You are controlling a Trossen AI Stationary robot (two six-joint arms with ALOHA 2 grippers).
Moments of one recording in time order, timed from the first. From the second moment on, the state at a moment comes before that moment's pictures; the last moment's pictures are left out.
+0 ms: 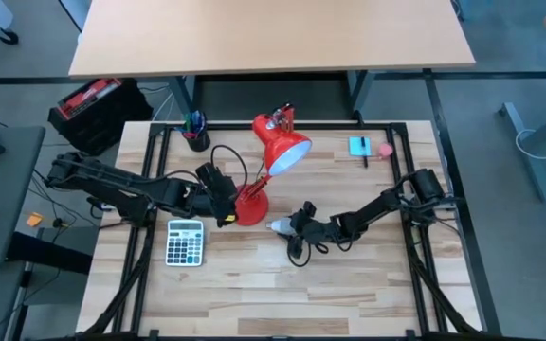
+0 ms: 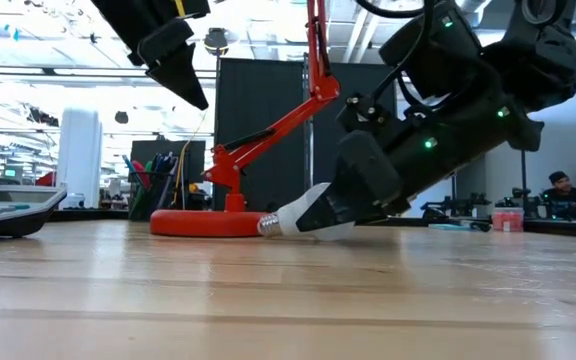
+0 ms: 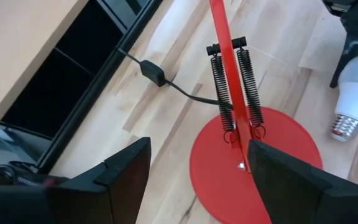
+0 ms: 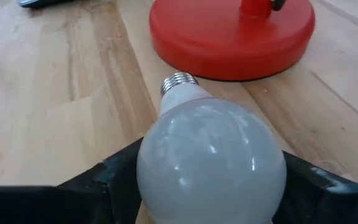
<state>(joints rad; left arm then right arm) -0.19 1.29 0.98 -0.64 -0.74 -0.33 0.24 1.95 0.73 0.62 0.47 0.39</state>
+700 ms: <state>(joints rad) -0.21 1.29 0.98 -0.64 -0.71 -0.33 0.27 1.95 0.73 0.56 0.46 0.37</state>
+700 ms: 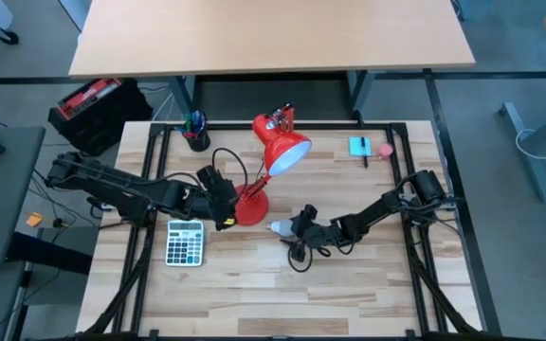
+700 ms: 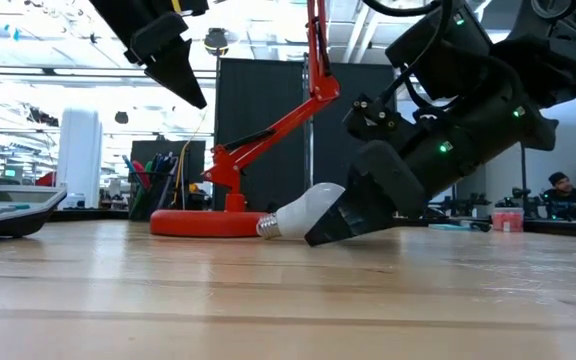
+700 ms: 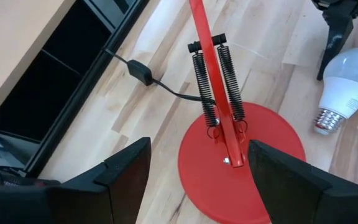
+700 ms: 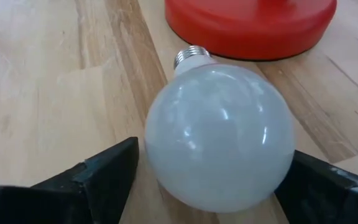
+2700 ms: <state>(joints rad) -0.21 1.29 0.98 -0.63 -0.71 -0.33 0.15 1.87 0.70 0.64 0.30 0.25</state>
